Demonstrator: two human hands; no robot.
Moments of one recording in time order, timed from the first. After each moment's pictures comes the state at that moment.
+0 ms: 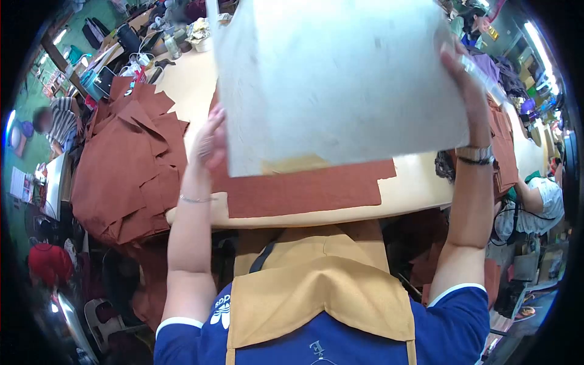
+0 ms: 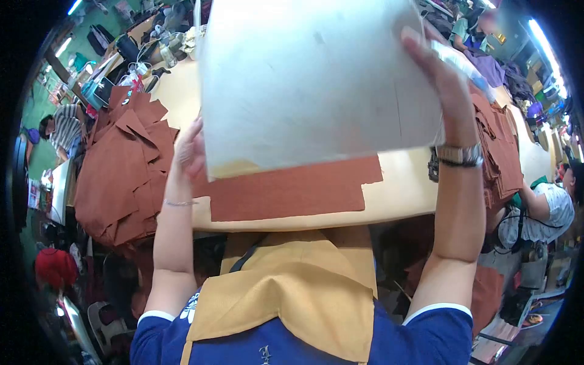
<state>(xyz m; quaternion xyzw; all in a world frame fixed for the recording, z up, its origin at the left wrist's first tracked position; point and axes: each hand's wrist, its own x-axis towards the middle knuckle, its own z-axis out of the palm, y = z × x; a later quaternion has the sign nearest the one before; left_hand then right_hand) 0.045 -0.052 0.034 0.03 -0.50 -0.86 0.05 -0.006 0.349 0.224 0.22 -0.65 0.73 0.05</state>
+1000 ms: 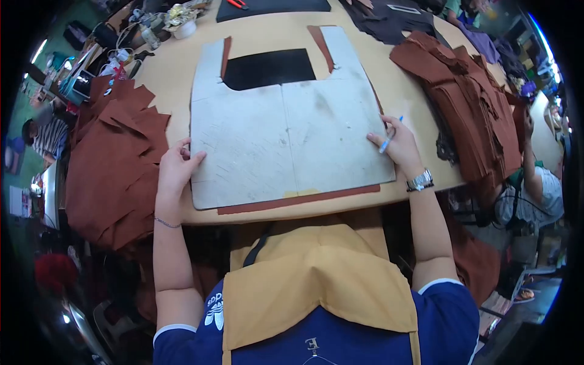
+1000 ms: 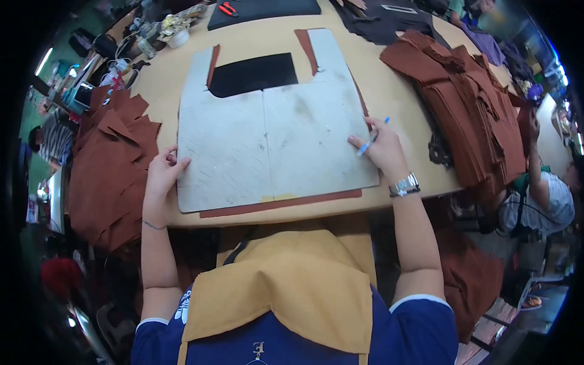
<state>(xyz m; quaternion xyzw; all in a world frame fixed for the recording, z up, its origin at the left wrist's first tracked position) 0.105 -0.097 0.017 0.19 -0.92 -0.33 0.03 0.002 0.390 -0.001 0.02 -0.92 0.38 0.00</state>
